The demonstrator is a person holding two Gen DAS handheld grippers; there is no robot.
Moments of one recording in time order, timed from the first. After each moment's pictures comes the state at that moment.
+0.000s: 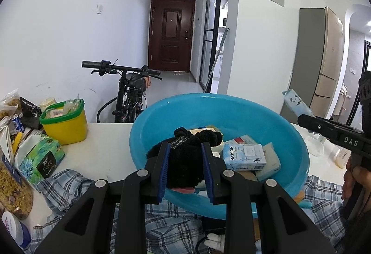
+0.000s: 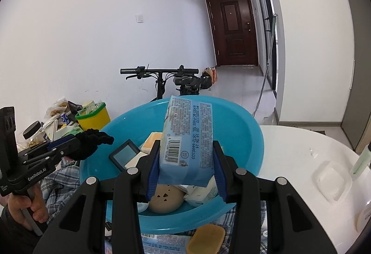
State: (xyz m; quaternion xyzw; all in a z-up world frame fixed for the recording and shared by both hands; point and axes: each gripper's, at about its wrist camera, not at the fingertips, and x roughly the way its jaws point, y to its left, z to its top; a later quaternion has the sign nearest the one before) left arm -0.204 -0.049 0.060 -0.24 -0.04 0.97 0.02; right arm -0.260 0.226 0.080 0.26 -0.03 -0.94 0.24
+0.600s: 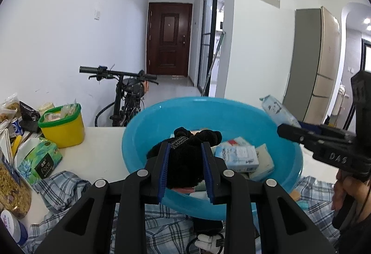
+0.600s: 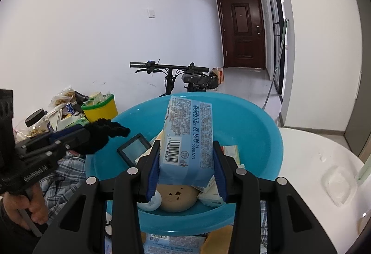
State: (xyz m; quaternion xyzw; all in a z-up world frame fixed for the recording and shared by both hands) left arm -0.198 -0.032 0.059 -0.23 -0.03 0.97 0.03; right arm -0.252 0.199 0.072 0.25 0.00 -0.93 0.26
